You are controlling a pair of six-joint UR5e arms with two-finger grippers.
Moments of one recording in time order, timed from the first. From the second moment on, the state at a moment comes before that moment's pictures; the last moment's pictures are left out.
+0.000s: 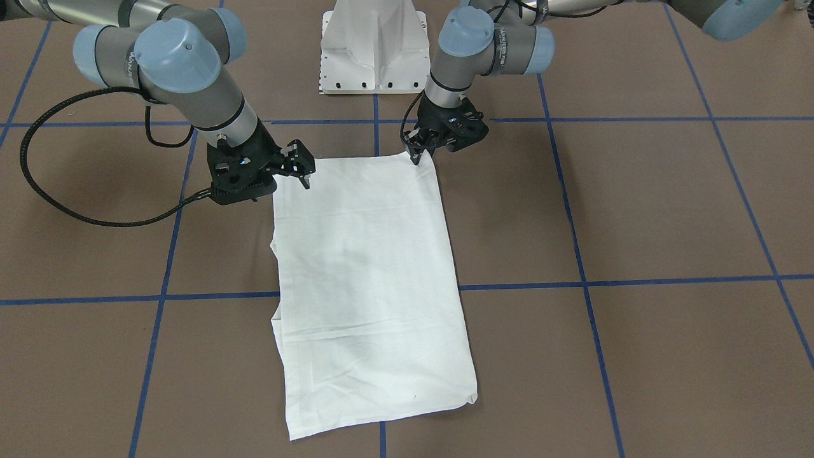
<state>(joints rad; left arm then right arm) -0.33 -2.07 -1.75 -1.85 -1.75 -1.92 0.69 -1.07 1.80 -1.48 2.10 0.99</state>
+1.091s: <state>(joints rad) -0.39 -2.07 -1.81 -1.84 -1.79 -1.90 0.54 -1.08 1.80 -1.48 1.93 1.48</state>
